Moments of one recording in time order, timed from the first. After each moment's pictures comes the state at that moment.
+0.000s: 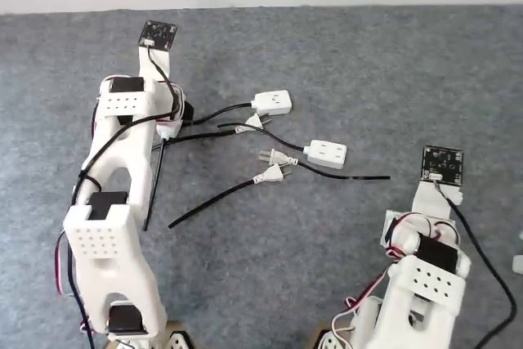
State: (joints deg) left arm -6.5 33.8 -13.1 59.2 -7.1; right arm 22.5 -56.5 73.4 51.5 11.7
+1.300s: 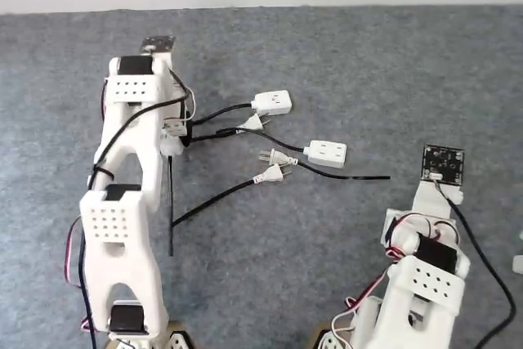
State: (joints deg) left arm -3.7 42.2 -38.0 98.4 10.8; right arm 22.5 -56.5 74.3 49.8 11.7
